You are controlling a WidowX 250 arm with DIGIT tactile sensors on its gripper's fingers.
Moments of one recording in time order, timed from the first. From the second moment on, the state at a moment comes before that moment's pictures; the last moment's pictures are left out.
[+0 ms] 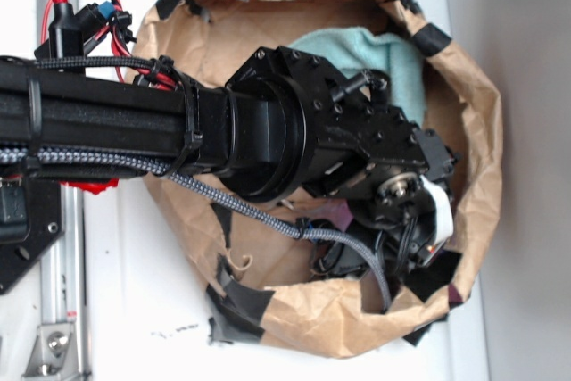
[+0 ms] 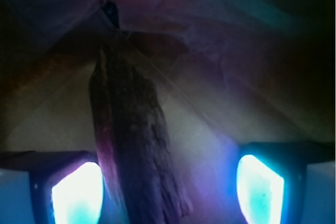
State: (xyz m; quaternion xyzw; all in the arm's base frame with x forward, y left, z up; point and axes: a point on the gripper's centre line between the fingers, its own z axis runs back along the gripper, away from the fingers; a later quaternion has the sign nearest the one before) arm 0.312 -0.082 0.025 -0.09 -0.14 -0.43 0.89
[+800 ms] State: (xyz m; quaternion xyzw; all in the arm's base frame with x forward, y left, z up) arm 0.307 -0.109 0.021 -0.06 -0.14 -0.46 0.87
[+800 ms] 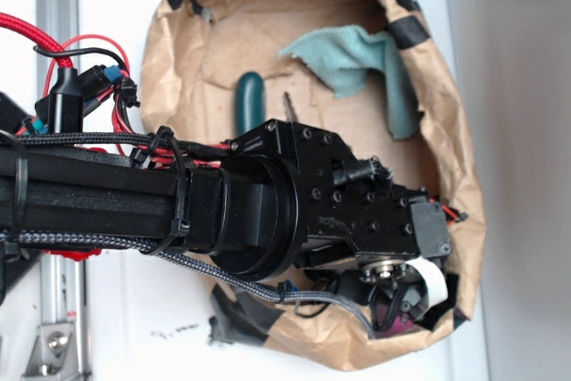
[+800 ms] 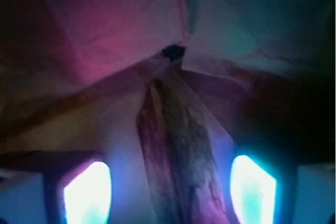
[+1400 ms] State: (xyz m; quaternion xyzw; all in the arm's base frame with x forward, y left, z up) arm 0.295 -0.101 0.024 -0.05 -0.15 -0.44 0.88
